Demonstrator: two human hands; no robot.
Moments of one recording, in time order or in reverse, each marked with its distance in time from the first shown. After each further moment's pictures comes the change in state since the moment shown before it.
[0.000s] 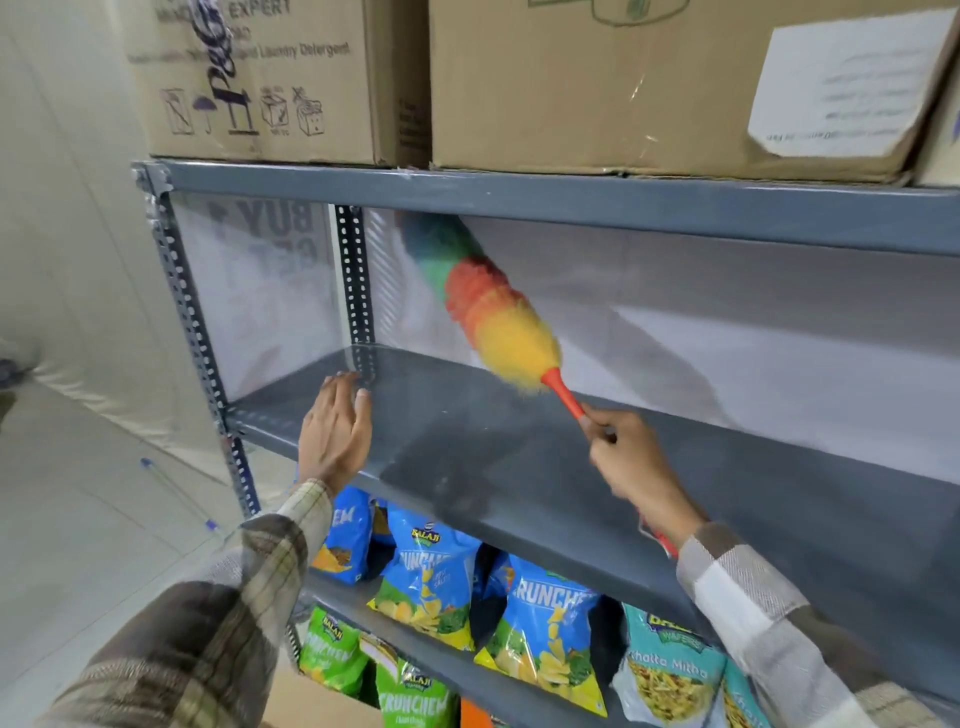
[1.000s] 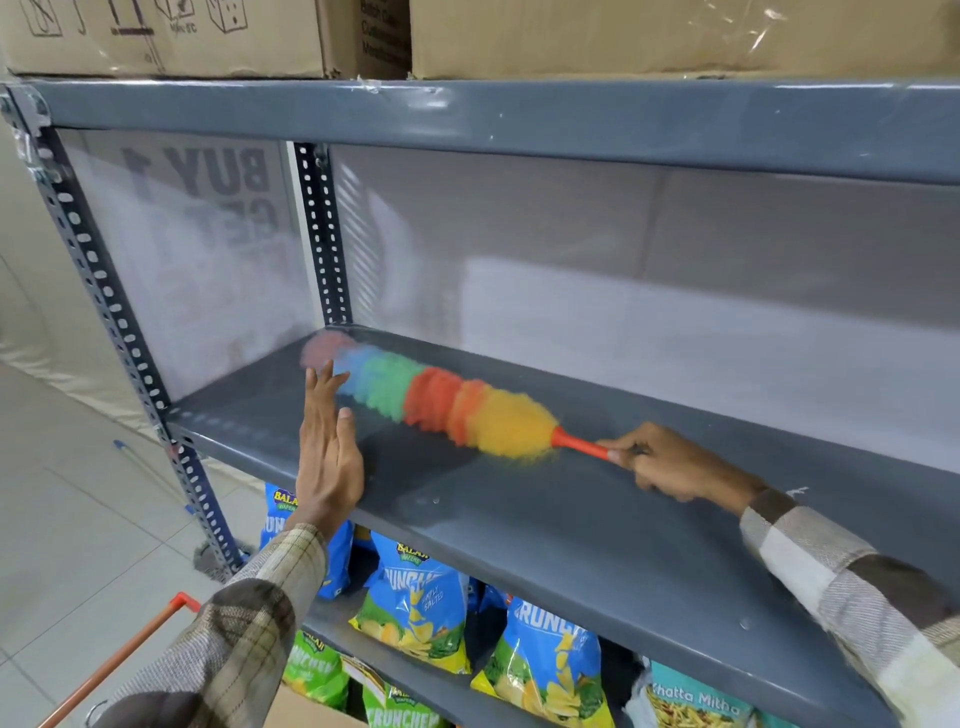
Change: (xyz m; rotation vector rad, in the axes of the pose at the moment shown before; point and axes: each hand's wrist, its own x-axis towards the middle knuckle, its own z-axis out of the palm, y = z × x) left_hand 0.015 -0.037 0.076 -0.390 0.096 0.064; right_hand 0.085 0.082 -0.008 -0.320 -0.507 0.013
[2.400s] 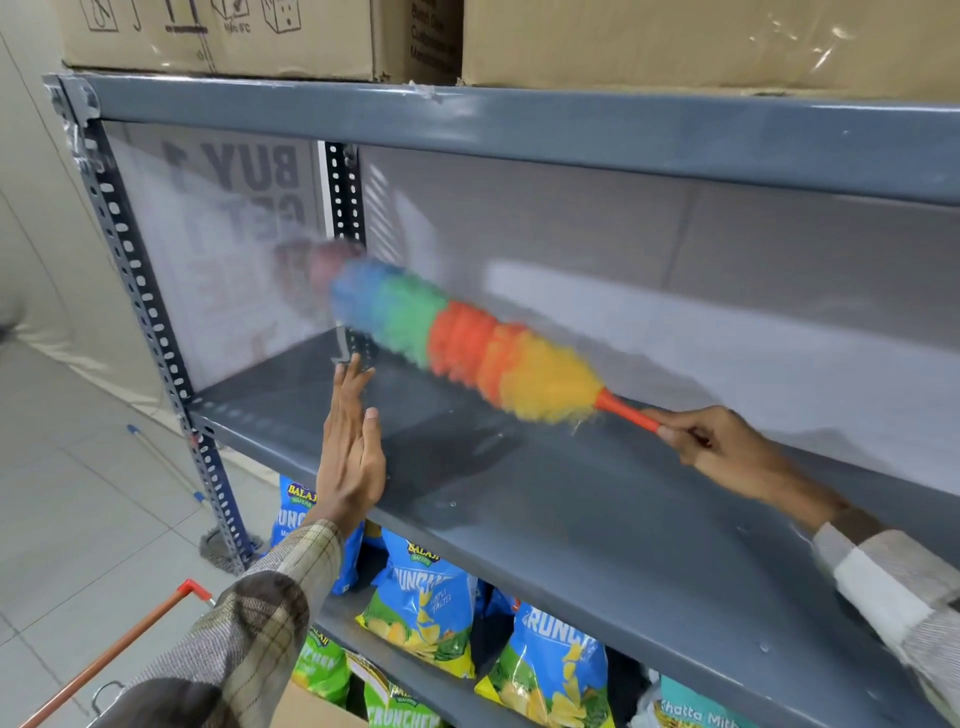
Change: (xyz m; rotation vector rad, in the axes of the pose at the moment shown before) left_hand -0.001 0.009 -0.003 0.021 -0.026 0.059; right_hand -0.016 -0.003 -0.034 -0.037 0.233 -0.207
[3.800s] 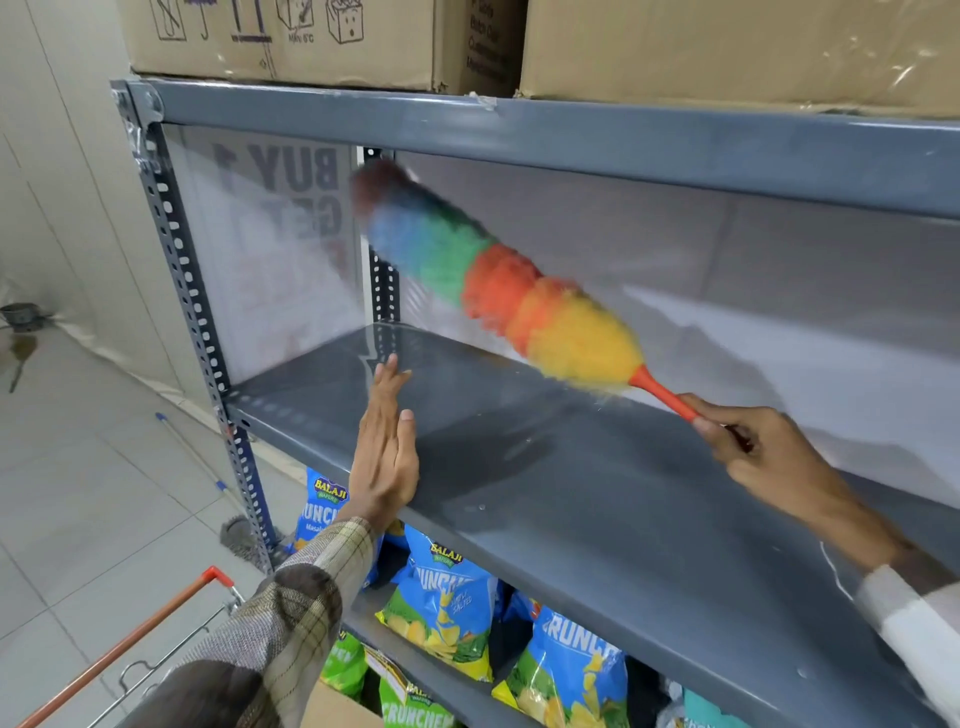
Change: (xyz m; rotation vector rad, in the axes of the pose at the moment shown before) left_hand -0.001 -0.001 0.000 -0.016 -0.018 0.016; right_hand -0.005 -0.025 -0.005 0.071 0.152 -0.035
